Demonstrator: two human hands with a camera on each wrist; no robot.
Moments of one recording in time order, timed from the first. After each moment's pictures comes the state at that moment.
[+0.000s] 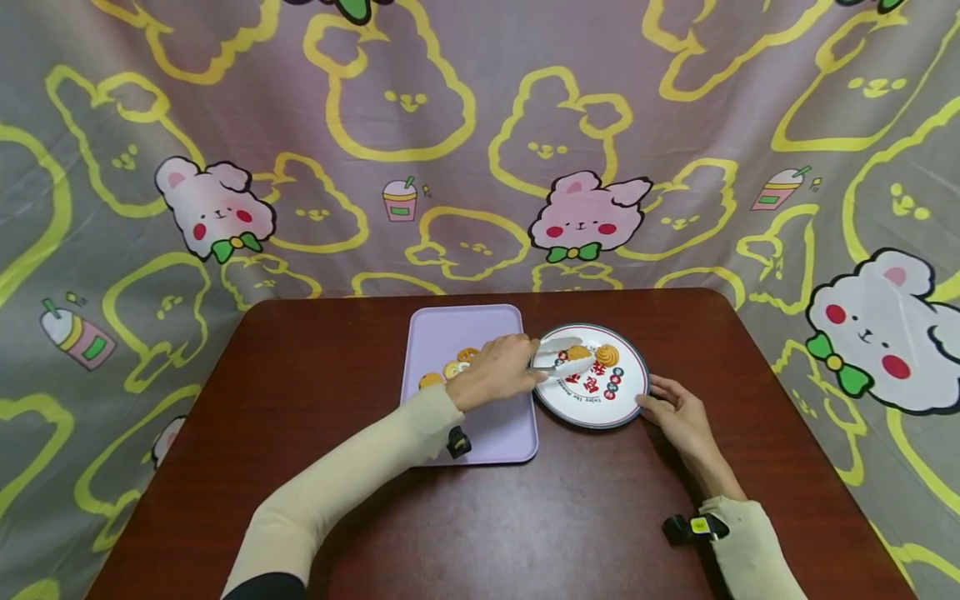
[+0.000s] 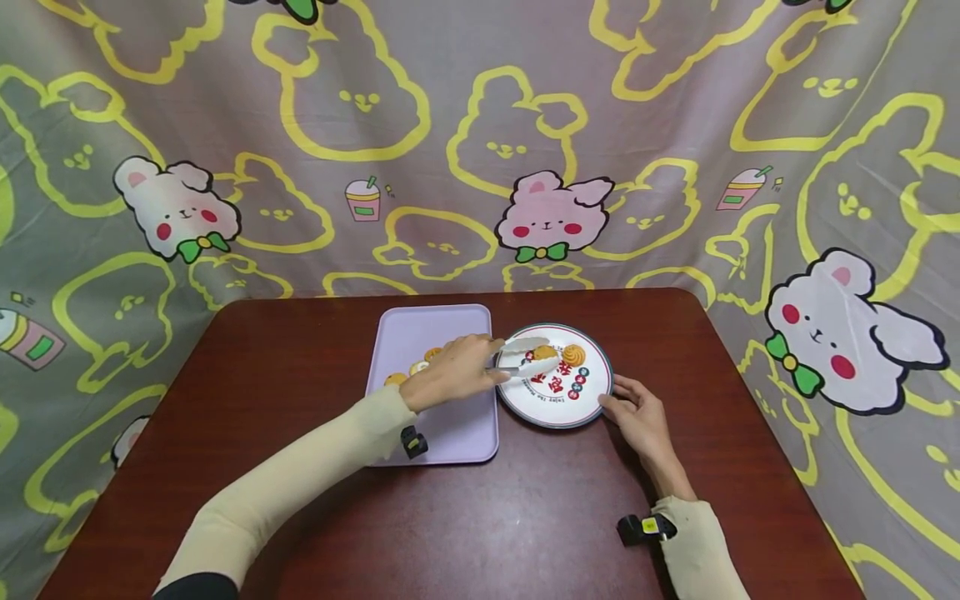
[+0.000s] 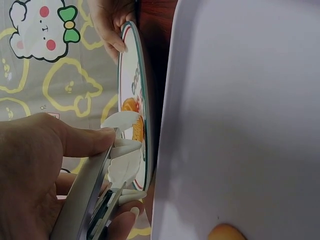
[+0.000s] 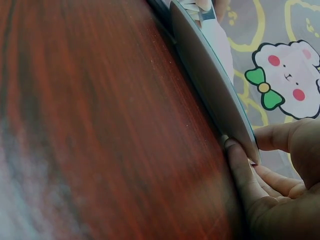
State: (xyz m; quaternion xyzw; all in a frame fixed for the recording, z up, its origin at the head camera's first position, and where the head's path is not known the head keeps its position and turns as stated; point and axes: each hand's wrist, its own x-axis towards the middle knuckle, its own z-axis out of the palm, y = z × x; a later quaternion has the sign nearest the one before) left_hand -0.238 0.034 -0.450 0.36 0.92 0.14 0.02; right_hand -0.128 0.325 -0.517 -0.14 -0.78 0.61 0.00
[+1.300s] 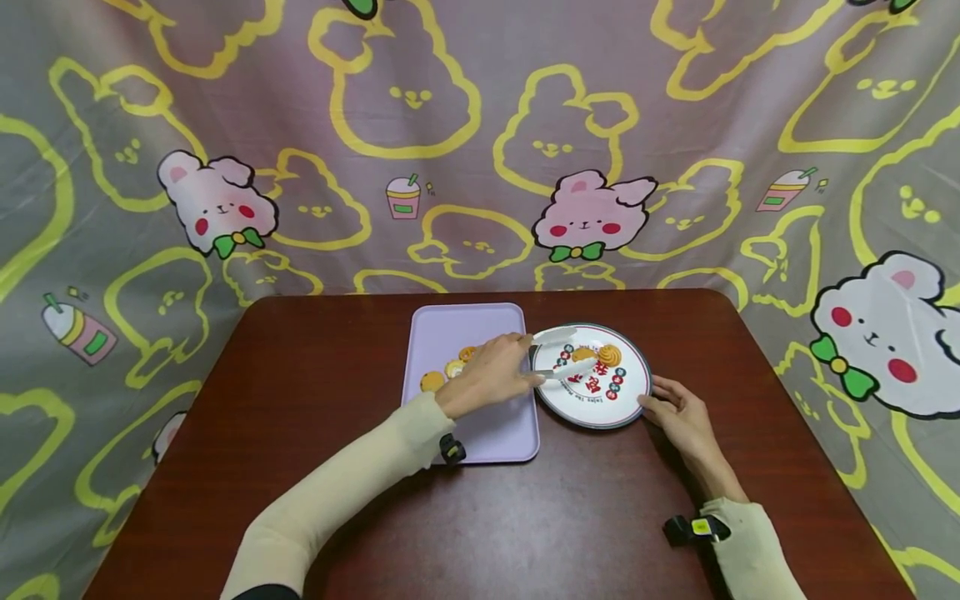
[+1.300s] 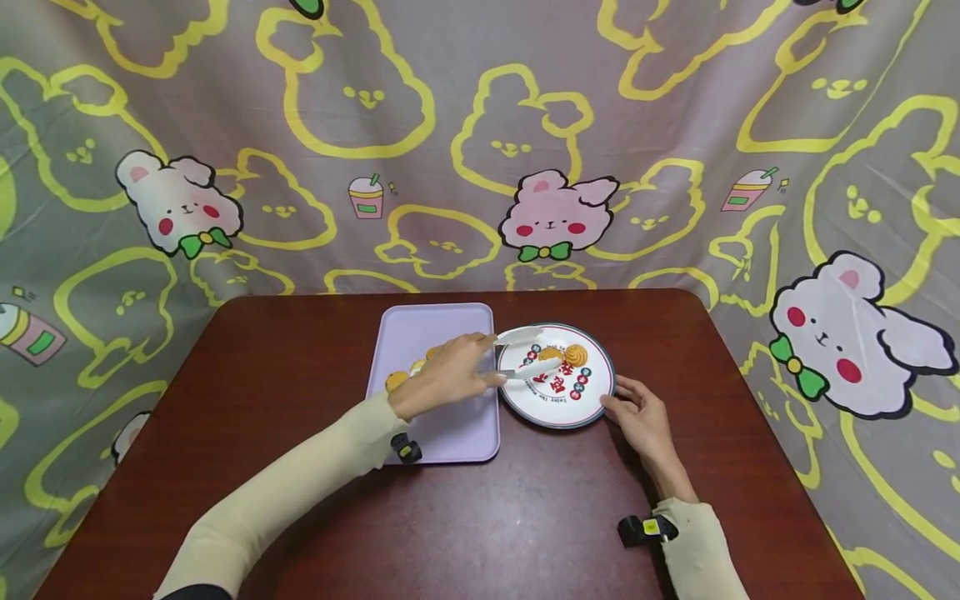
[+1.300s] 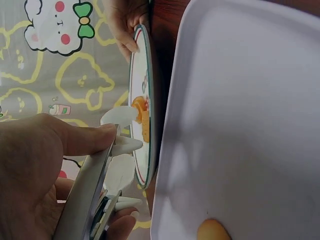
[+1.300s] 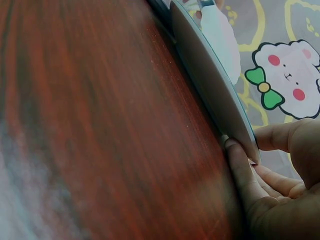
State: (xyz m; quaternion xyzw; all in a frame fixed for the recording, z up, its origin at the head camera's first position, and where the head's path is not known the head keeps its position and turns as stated) left_hand -0.231 0.020 -0.450 0.33 0.93 0.16 0.02; right_hand -0.130 0.324 -0.518 -0.14 -0.77 0.62 0.01
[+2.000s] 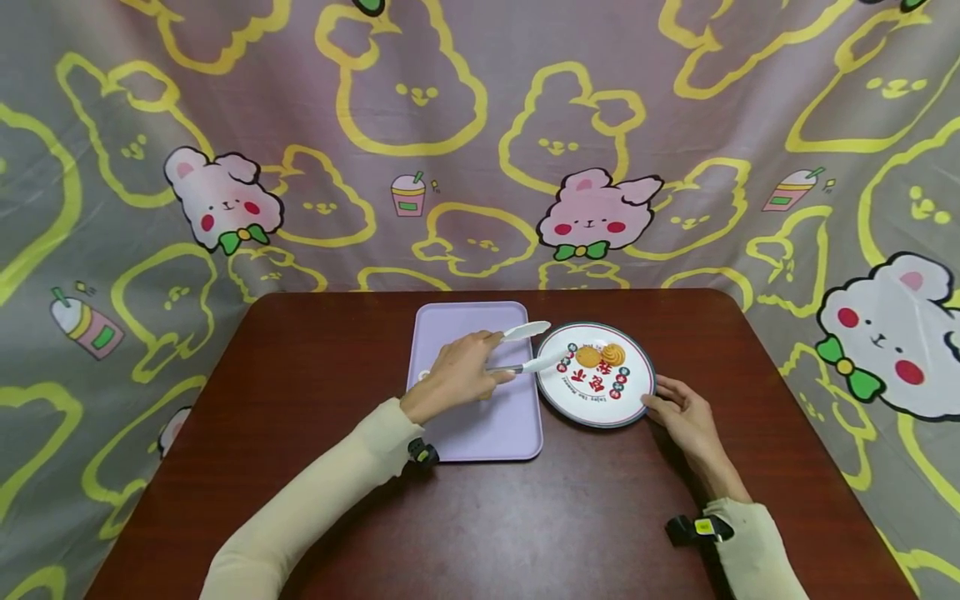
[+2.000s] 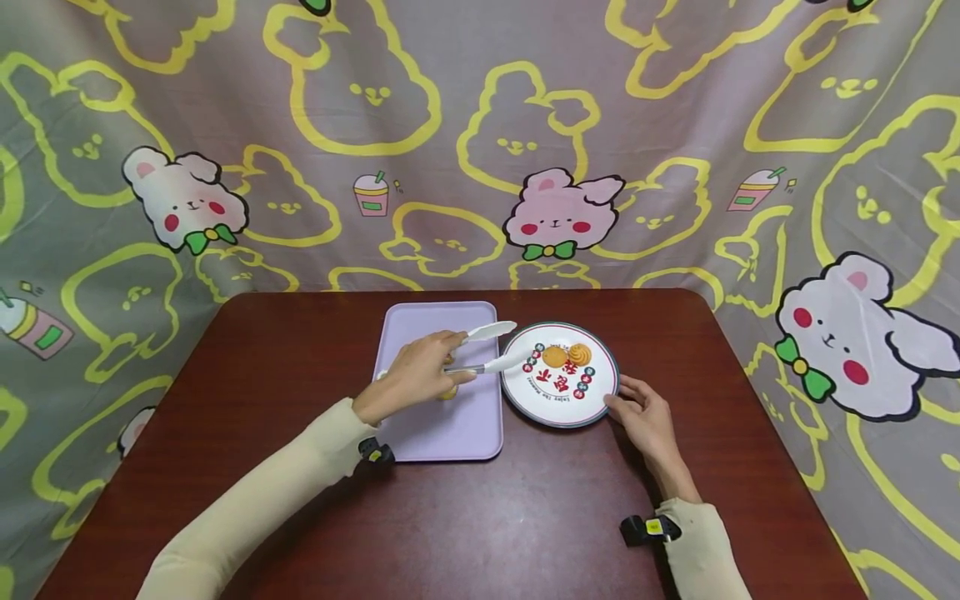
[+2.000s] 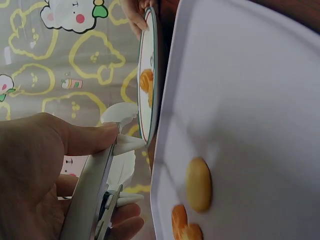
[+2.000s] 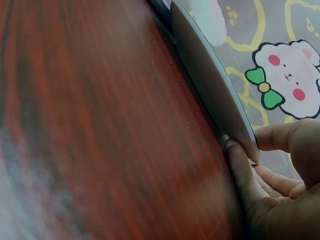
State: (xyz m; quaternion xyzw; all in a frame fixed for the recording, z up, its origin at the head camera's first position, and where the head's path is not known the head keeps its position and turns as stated) left_hand -0.228 -0.030 -0.449 0.29 0.93 0.22 0.00; right_hand -0.129 0.325 -0.519 -0.15 -0.78 0.61 0.01
